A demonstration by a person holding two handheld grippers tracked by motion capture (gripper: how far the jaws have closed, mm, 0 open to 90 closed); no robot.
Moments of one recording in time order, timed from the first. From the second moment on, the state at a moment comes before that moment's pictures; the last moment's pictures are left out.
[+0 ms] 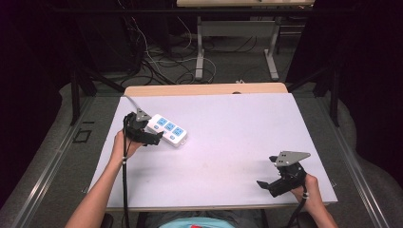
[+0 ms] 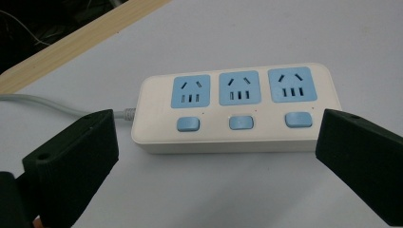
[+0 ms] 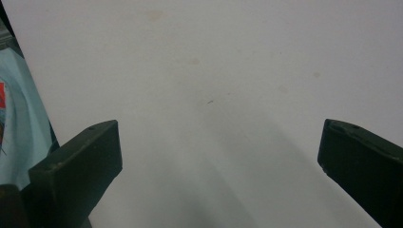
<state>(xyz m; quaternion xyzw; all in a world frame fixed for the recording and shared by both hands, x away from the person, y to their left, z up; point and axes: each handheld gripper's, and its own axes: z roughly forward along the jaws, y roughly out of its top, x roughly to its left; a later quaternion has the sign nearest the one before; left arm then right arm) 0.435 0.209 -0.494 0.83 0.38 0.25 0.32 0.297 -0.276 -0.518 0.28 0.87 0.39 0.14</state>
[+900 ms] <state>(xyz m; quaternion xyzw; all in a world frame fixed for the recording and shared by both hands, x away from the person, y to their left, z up) 0.462 0.205 -0.500 0.83 0.40 0.24 0.30 0.297 -0.277 -0.518 0.27 0.87 0.39 0.14</state>
